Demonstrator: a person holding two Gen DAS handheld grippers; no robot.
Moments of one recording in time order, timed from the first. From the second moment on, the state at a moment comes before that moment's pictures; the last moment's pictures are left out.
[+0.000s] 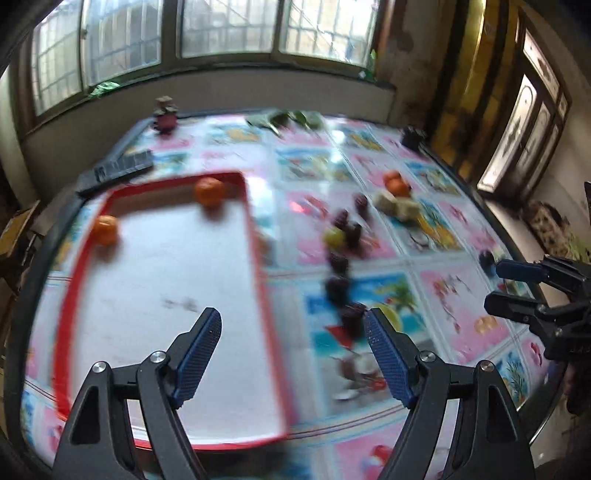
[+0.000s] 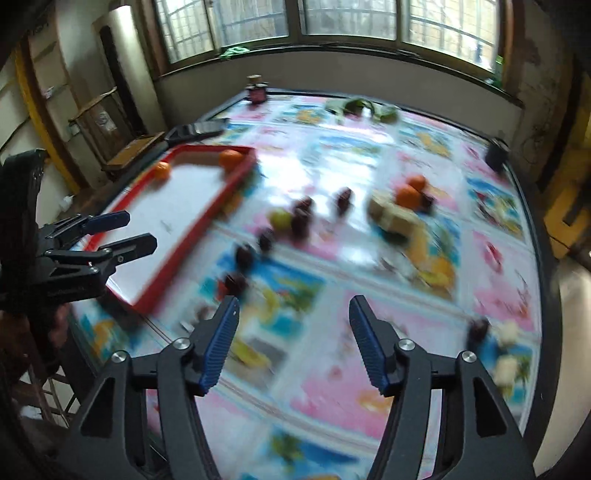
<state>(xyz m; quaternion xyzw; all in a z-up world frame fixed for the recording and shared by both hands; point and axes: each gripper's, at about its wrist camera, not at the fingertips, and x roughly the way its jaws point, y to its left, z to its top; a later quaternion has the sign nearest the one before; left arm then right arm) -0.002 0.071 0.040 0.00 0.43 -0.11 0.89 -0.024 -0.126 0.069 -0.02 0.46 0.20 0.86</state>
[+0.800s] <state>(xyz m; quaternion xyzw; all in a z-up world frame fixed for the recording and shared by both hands) 0.020 0.012 -0.015 -0.06 0.51 -0.07 0.86 -0.013 -0.198 0.016 0.06 0.50 0.22 0.83</state>
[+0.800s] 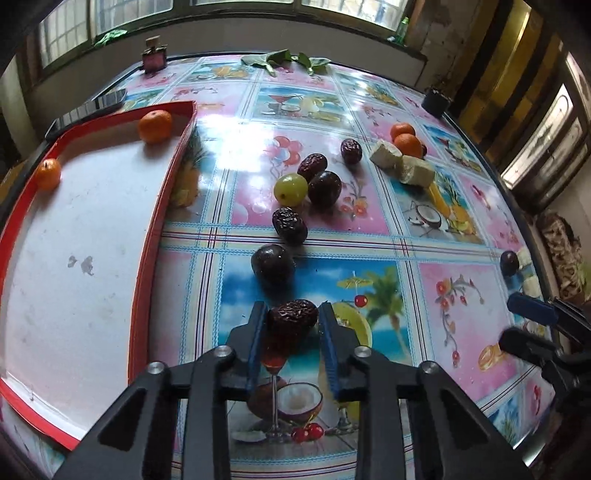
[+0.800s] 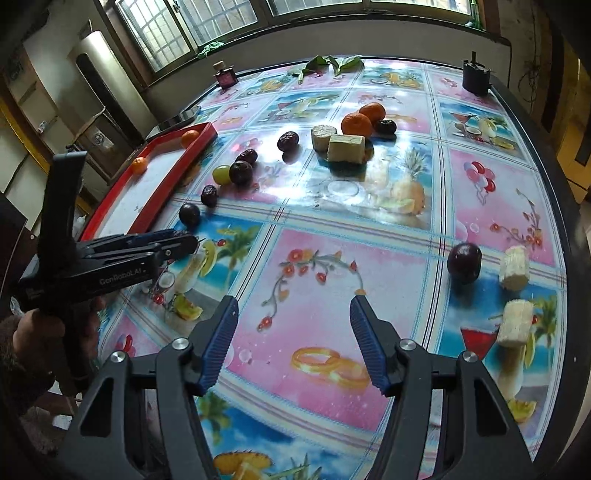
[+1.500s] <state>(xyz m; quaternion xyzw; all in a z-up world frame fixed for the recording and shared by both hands) 0.016 0.015 -0.015 -0.09 0.49 -0.05 0.86 0.144 -0.174 -0.014 0.03 0.50 0.16 0.85</state>
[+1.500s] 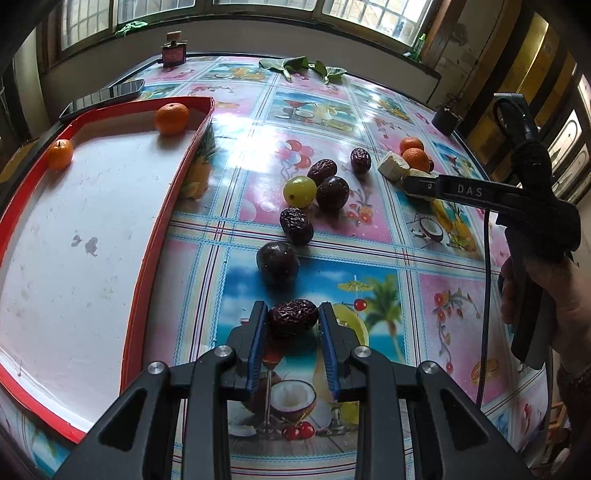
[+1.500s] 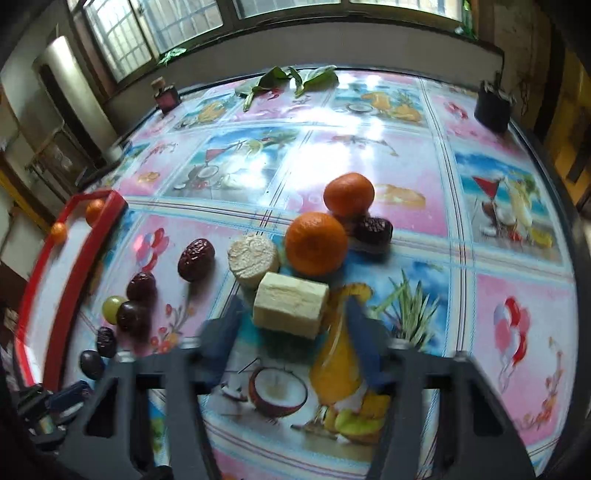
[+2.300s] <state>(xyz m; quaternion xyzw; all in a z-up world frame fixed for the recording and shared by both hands) -0.009 -0.021 -0.013 0.01 0.46 -0.05 0.89 0.027 -0.190 -0.006 0.04 0.50 0.18 0.85</state>
